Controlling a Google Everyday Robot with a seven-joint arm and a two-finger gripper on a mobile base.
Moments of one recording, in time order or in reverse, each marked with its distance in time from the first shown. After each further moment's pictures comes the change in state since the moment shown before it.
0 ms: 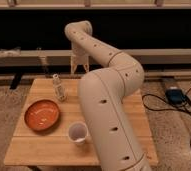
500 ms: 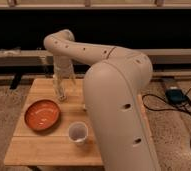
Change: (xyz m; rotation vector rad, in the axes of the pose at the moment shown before) arm 0.087 0.082 -0.003 0.011 0.019 -0.239
